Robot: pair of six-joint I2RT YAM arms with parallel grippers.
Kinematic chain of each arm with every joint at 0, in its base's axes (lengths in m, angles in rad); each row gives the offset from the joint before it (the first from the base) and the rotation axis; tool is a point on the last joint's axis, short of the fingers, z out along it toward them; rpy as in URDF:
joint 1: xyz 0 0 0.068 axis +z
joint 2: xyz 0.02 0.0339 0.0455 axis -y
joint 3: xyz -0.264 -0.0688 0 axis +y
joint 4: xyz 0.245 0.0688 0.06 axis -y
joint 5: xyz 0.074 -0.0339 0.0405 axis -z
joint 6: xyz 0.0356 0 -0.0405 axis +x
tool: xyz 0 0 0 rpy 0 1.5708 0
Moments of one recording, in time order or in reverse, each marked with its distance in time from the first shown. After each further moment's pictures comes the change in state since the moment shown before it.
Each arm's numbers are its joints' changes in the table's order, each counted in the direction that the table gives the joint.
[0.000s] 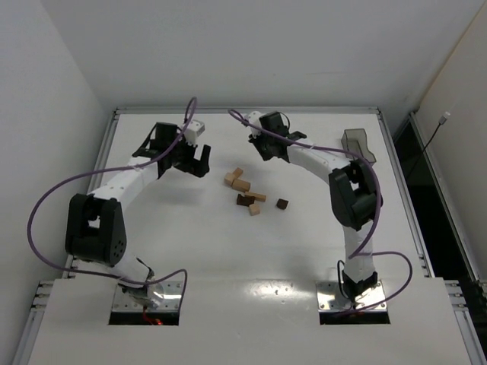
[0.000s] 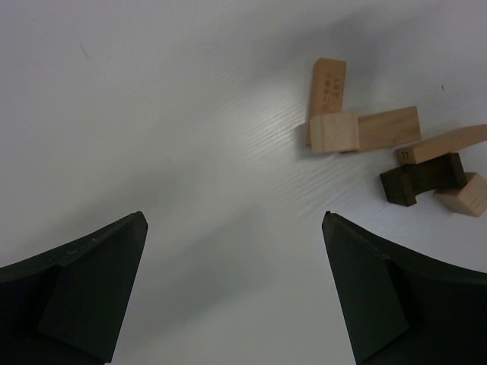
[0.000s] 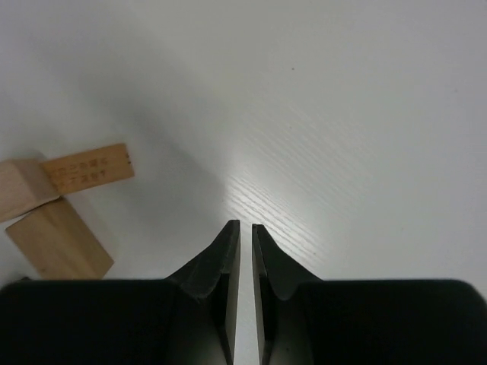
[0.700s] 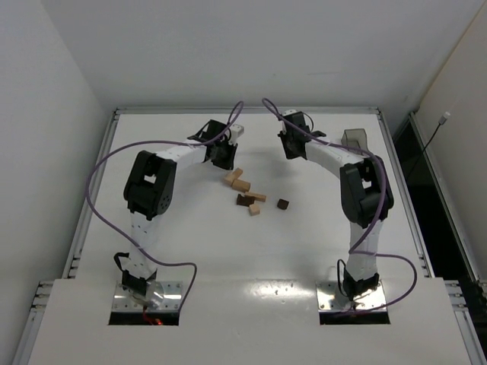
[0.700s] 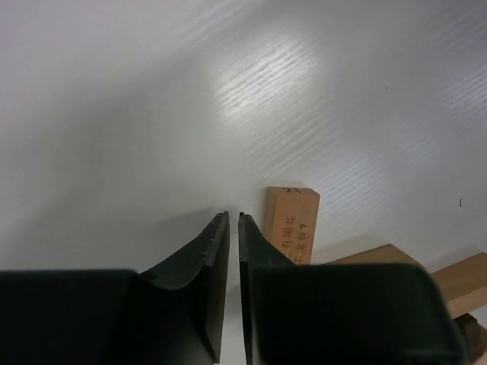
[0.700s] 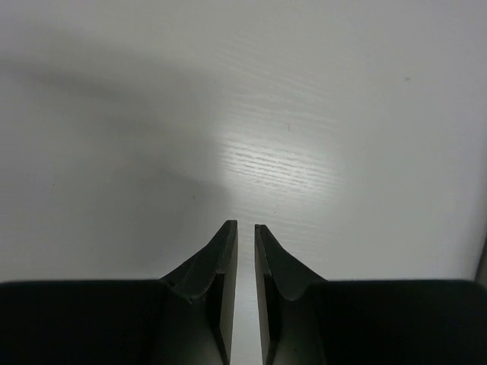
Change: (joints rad) left arm -0.200 -0.615 -0.473 -0.005 -0.078 -0.146; right arm -0.138 0.022 0.082 -0.008 0.253 0.206
